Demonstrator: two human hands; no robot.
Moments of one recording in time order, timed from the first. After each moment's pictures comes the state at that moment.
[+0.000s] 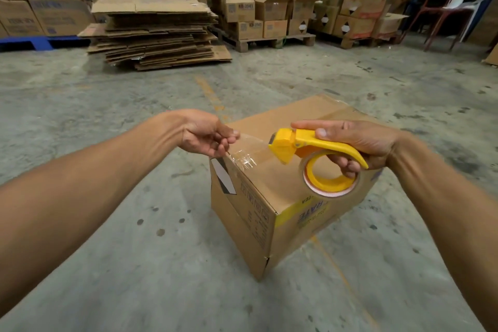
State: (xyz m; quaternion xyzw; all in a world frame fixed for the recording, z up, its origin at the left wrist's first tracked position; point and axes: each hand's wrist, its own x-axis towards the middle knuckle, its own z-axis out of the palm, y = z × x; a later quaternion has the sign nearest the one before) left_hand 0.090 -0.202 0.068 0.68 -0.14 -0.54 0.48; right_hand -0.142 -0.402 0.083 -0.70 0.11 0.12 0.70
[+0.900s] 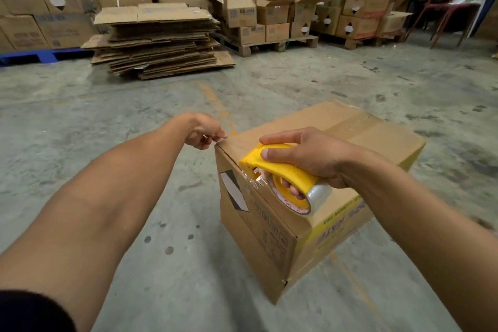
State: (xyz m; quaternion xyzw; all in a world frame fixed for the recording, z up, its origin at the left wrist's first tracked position) left_hand 0.200 -0.250 0.033 0.86 -0.21 -0.36 0.30; right_hand -0.076 -0.317 0.082 -0.73 0.22 0.00 0.65
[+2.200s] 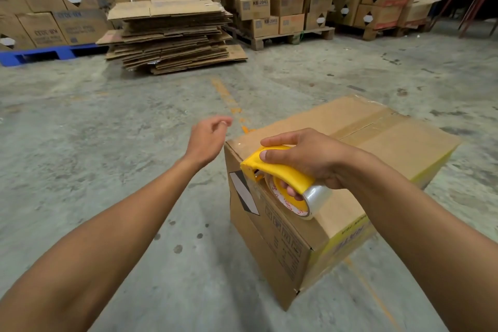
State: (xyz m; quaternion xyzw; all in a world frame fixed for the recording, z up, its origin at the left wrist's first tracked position) left_hand 0.188 -0.224 -0.030 0.80 -0.35 0.03 0.49; right_hand -0.045 -0.318 0.068 -0.73 0.23 0.01 0.65
